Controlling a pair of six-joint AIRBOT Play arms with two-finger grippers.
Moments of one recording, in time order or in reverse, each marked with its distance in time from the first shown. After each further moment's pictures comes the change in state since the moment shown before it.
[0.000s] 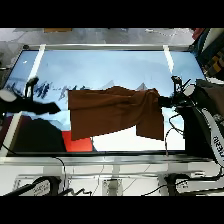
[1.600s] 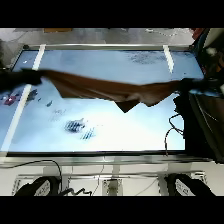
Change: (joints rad) left arm -0.087 0.298 0.247 -0.251 0.375 0.184; right arm 0.000 0.520 0.054 0.013 0.034 -0.067
